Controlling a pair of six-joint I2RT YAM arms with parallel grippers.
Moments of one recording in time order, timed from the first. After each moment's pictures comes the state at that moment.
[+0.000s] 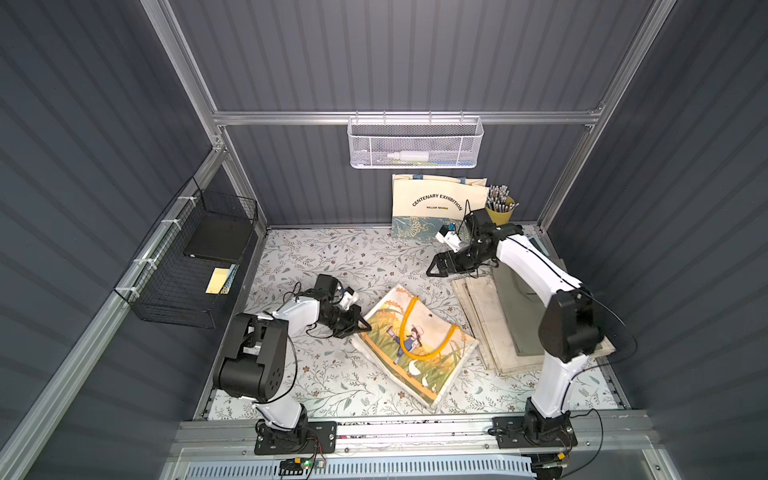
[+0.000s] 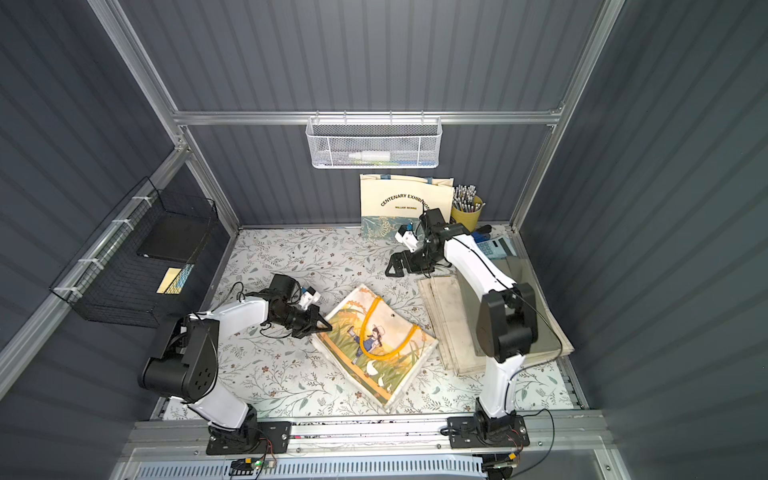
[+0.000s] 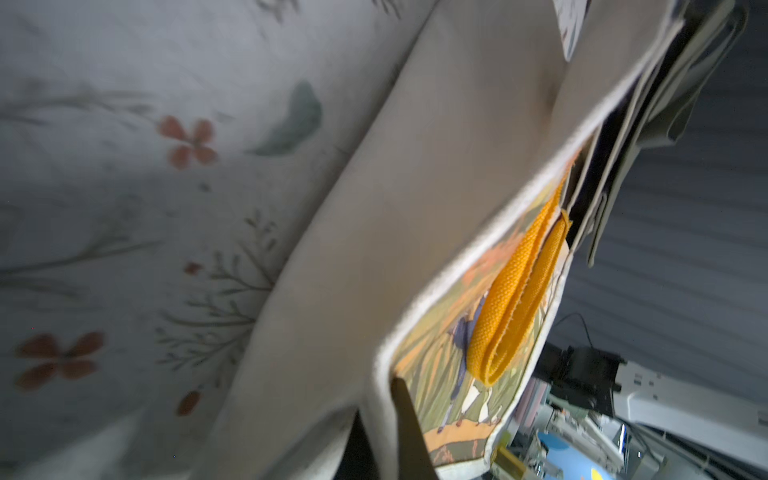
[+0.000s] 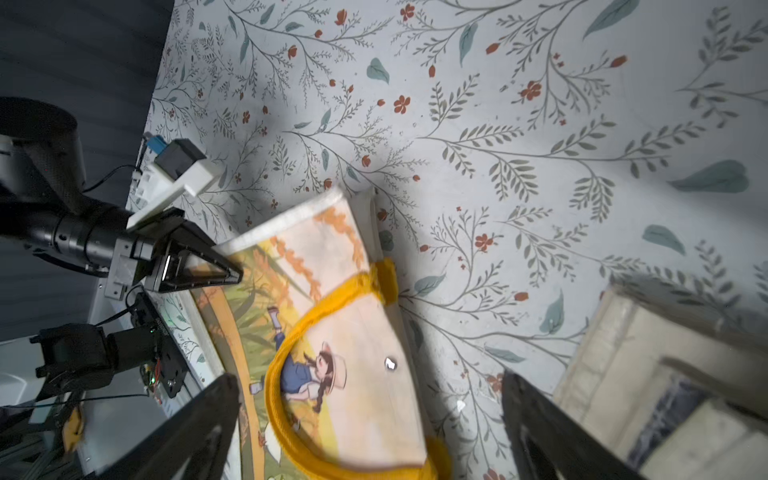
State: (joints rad) left arm -0.18 1.63 0.84 -0.45 0.74 -0.43; right arm 0.36 1.80 1.59 -0.91 -0.55 -0.01
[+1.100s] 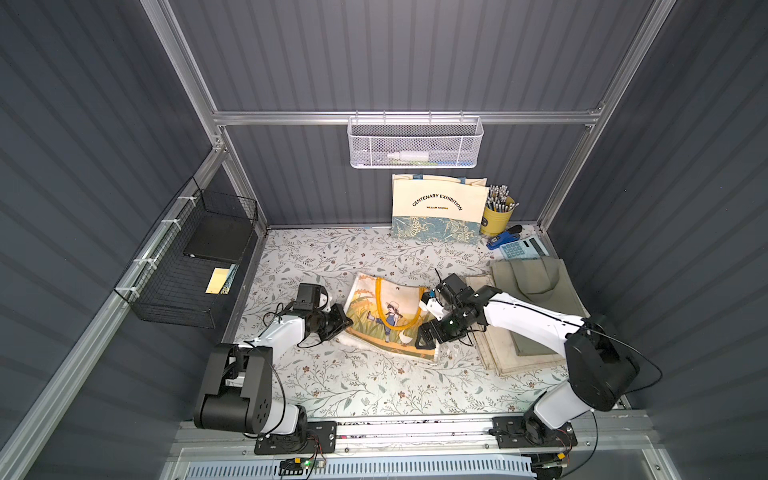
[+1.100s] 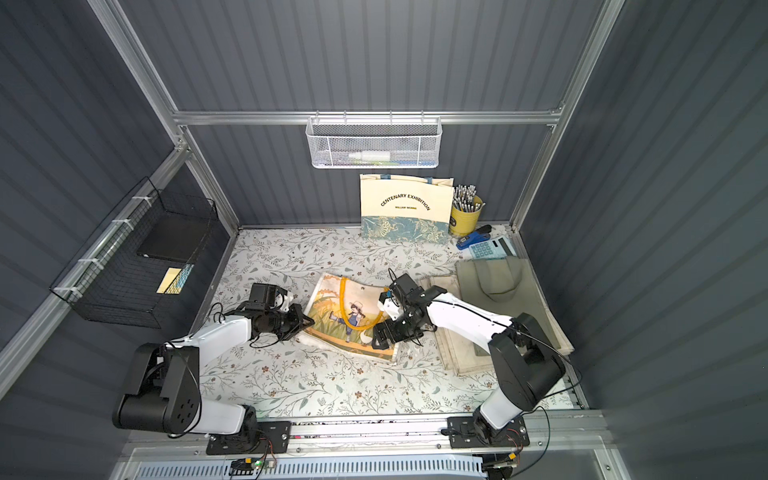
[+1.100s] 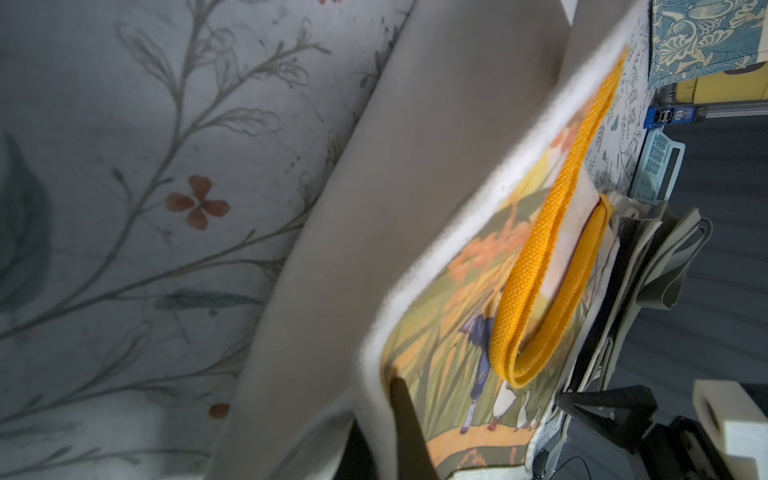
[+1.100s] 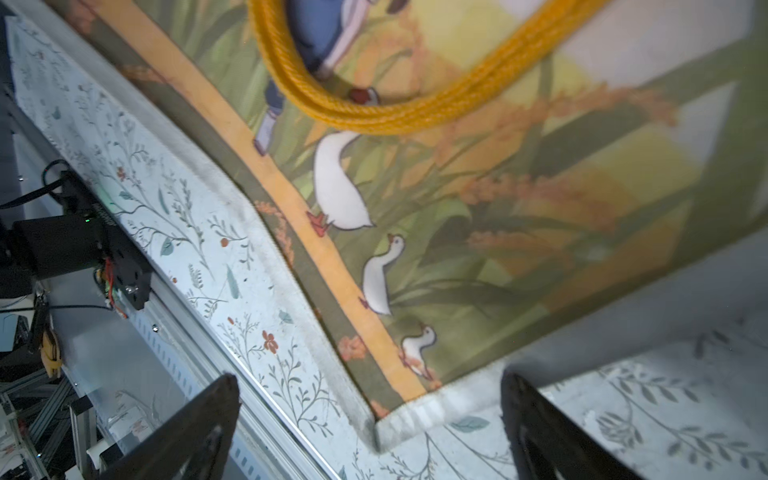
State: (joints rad) left arm -0.11 1.44 0.66 -0.27 0.52 -0.67; right arm 0.68 1.63 1.02 -0.70 -0.44 0.22
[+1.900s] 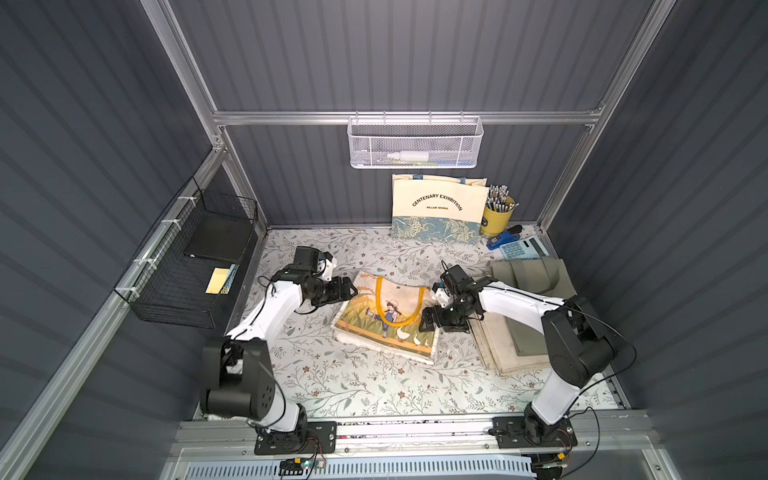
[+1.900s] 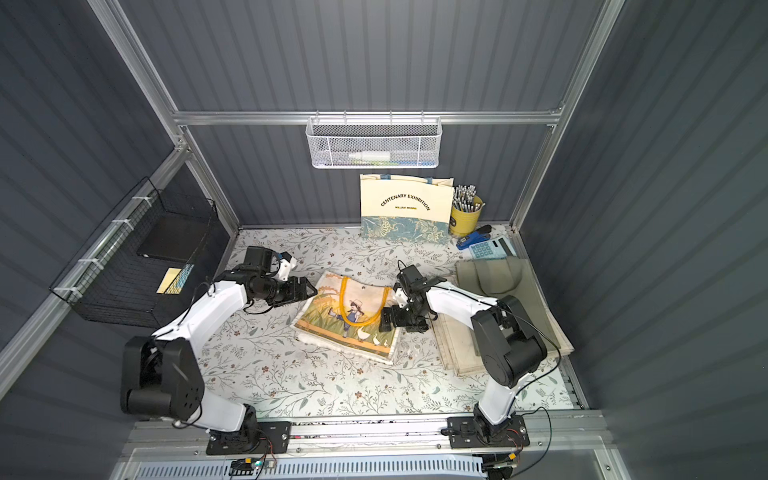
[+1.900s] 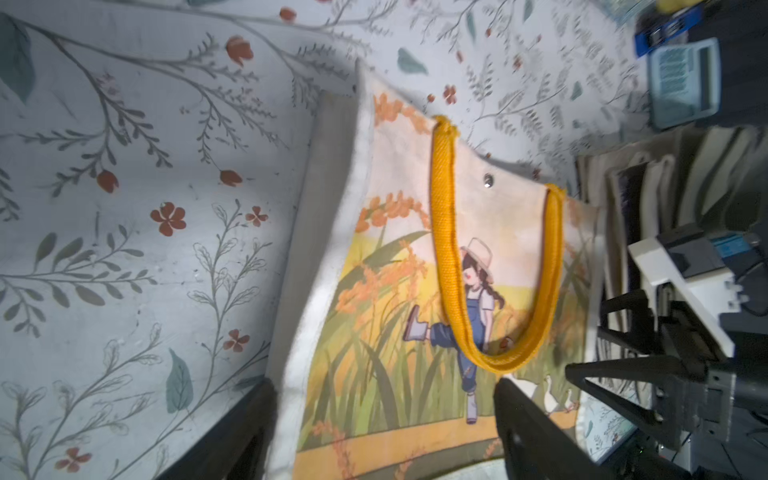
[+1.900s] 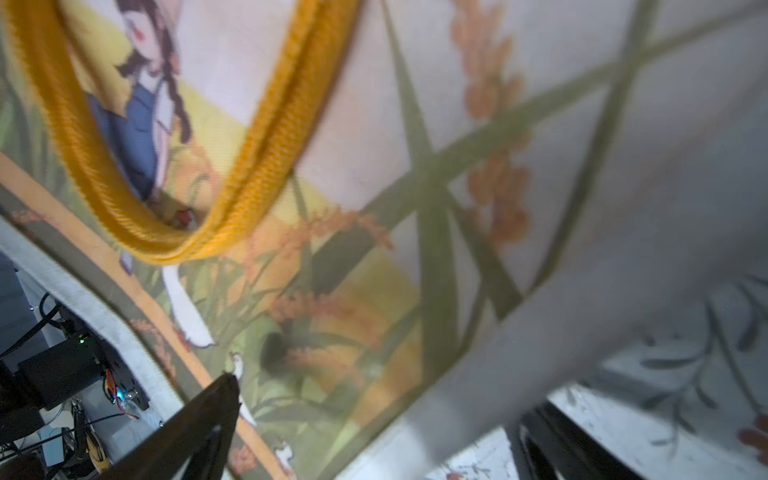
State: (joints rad) left arm -0.11 1.58 1.13 -0.68 0.43 -0.22; right arm 0.56 1.75 1.08 -0.65 -0.41 0.37
